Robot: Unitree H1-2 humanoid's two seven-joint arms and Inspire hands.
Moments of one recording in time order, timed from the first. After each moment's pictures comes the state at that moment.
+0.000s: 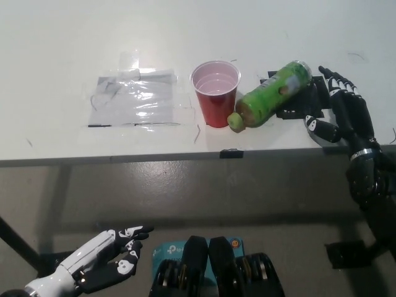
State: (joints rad) left_arm -0.03 0.47 -0.14 -0.38 -0.13 0.42 -0.43; right_arm -0.78 -0.29 0.24 0.96 -0.63 -0.27 -0.39
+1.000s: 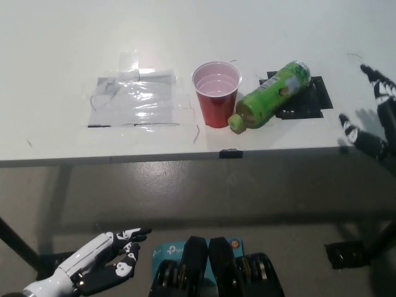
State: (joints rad) left_arm -0.01 0.47 -0.14 -0.38 -0.12 0.41 -0.43; right_arm -0.42 -0.42 0.14 0.22 -0.49 -0.15 -0.16
